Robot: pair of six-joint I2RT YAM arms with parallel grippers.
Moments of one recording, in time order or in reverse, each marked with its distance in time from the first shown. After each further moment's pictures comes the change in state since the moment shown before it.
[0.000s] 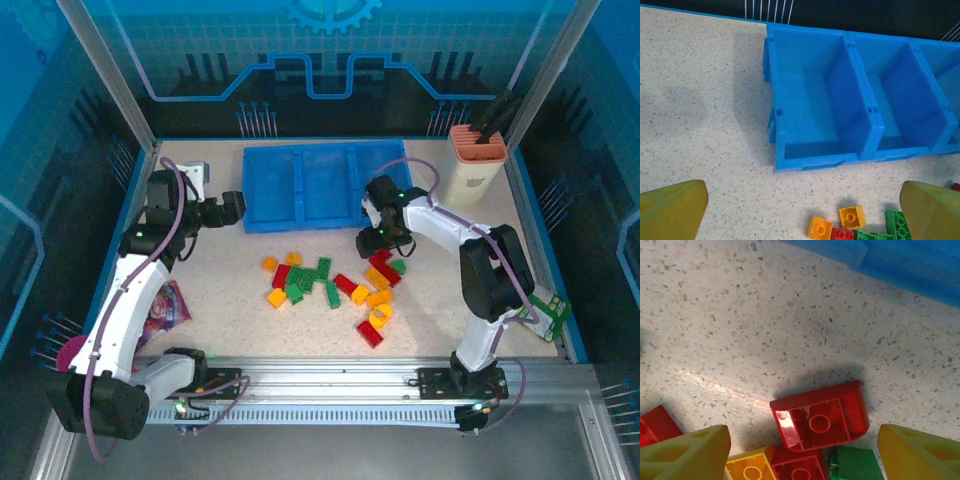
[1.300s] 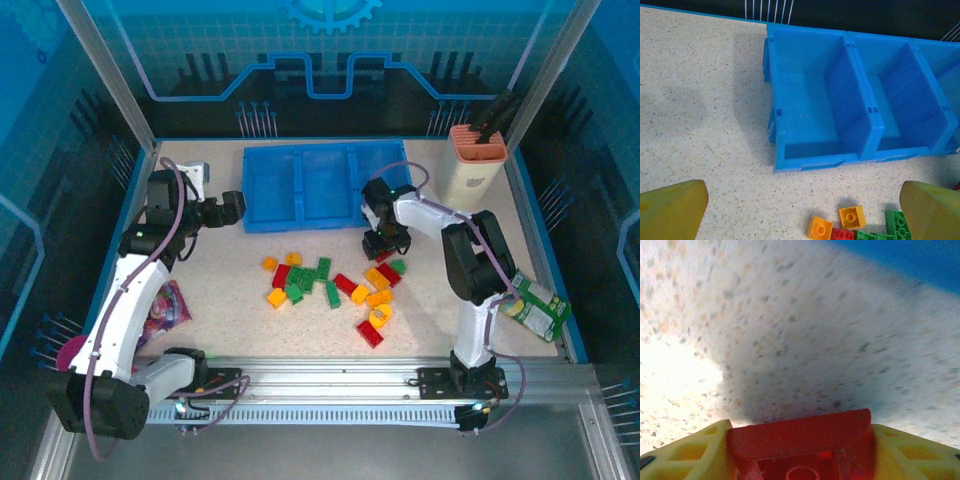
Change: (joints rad) left arm 0.000 0.000 0.000 0.000 0.000 0.000; right arm -0.025 0.142 0.095 -0.072 0.084 -0.033
